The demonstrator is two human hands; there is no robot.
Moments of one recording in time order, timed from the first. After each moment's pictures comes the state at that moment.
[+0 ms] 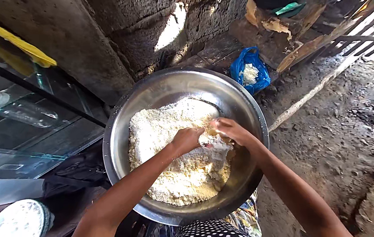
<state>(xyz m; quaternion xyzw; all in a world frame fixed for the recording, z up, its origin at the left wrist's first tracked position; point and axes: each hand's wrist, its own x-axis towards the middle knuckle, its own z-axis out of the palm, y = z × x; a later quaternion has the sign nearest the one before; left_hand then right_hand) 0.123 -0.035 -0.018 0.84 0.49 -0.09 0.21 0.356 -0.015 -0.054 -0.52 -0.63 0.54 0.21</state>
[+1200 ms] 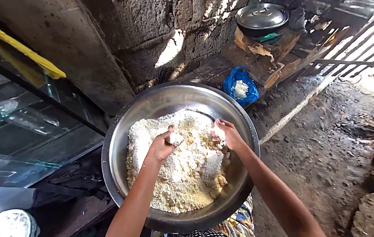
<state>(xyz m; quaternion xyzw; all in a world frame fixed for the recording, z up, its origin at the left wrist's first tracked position) 0.067 -0.043 -0.036 0.11 0.43 0.55 0.70 0.349 -0.007 -0.051 -0.50 -0.48 0.60 0.42</state>
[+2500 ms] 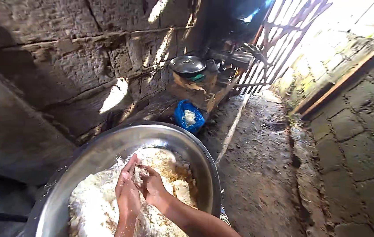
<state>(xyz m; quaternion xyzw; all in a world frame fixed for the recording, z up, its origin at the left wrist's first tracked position) 0.110 -0.047 -0.022 0.50 0.32 0.66 0.46 0.183 -0.040 -0.034 -0.35 -0.15 0.70 0.60</state>
